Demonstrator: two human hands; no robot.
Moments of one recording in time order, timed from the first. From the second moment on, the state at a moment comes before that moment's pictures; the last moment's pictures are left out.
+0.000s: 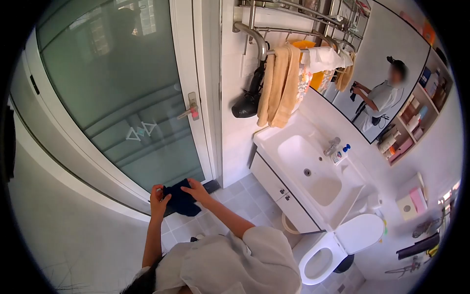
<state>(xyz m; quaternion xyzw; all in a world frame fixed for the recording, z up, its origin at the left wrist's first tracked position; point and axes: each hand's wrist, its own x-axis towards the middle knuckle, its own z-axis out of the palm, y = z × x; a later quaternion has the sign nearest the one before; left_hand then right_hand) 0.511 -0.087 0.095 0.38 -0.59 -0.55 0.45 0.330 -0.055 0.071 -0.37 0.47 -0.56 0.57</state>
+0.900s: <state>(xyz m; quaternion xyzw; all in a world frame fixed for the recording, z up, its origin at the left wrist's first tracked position) 0.528 -0.086 0.085 0.47 -0.71 -0.29 0.43 0.343 -0.062 0.069 -0.64 0.57 -0.48 0.15</state>
